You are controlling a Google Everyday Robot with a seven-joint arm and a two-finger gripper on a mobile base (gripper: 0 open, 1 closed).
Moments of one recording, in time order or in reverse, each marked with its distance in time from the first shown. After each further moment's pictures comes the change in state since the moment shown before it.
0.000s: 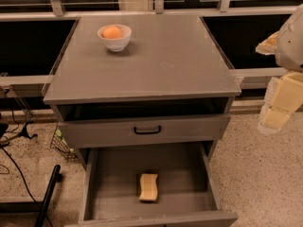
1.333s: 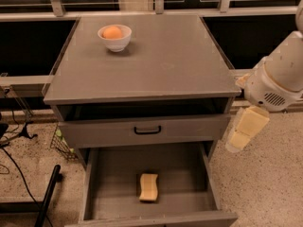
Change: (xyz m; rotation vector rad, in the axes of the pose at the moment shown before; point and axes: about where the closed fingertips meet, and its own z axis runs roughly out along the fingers) arm 0.004 0.005 0.099 -0.061 -0.069 0.111
